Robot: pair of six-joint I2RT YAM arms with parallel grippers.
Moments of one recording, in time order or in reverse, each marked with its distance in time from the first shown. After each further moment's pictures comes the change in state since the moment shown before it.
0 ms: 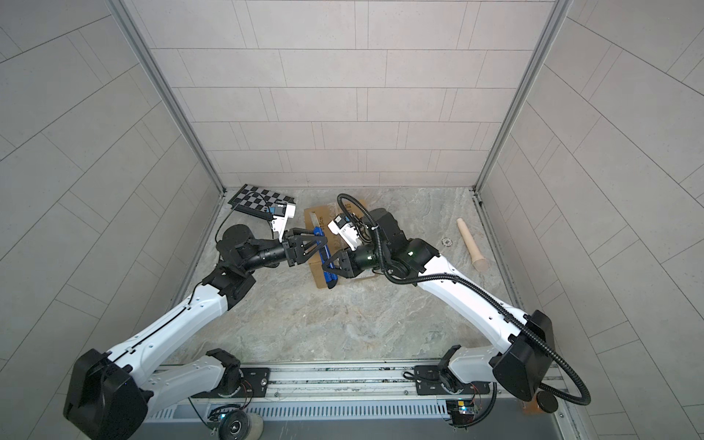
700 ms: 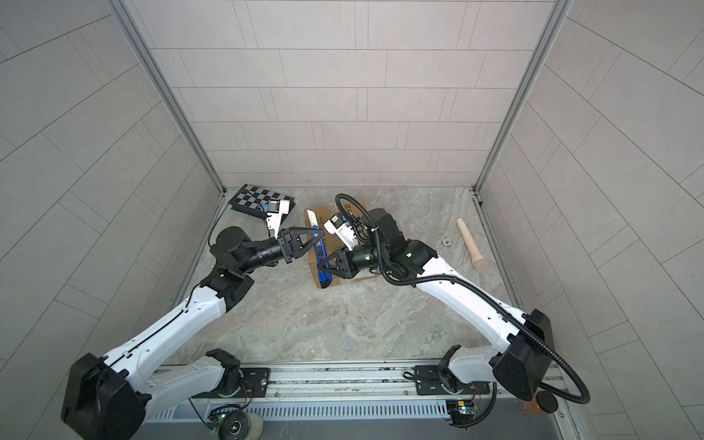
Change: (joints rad) left arm -0.003 -0.037 -0.028 0.106 -0.092 -0.148; right arm 0.006 -0.025 -0.033 0.111 -0.012 0.023
